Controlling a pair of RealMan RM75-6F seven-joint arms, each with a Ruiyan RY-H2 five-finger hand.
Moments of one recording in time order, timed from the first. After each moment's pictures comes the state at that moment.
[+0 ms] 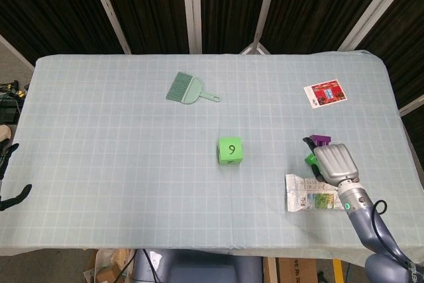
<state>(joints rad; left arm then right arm) -0.08 -1.08 -0.08 -1.63 1.43 1.49 -0.03 0.64 -1.00 0.12 -1.97 -0.76 1.00 -0.67</state>
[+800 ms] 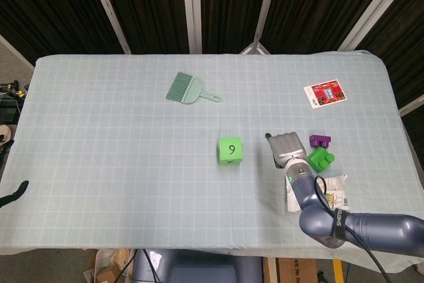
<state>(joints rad) -0.07 -1.10 -0.10 -1.58 1.44 1.52 -0.04 1.13 -1.22 0.13 -1.86 -0.03 0.99 -0.99</state>
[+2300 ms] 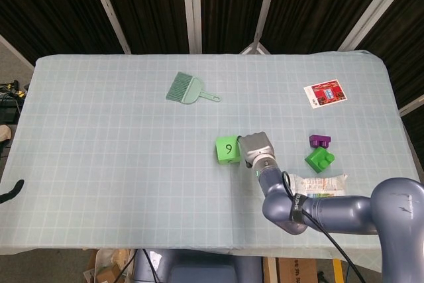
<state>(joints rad) -0.08 -1.09 -0.11 -1.59 1.38 1.49 0.02 1.38 -1.35 0.12 -1.74 0.23 0.91 -1.00</state>
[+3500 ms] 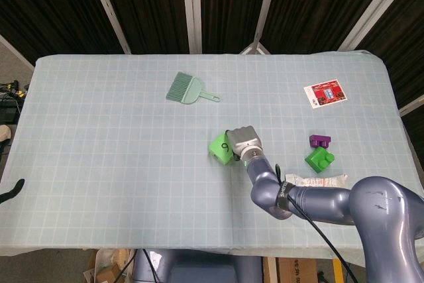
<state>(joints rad) -0.09 -1.11 -0.11 -1.59 1.36 1.48 0.06 1.43 -1.43 0.12 -1.55 0.26 0.75 -0.97</state>
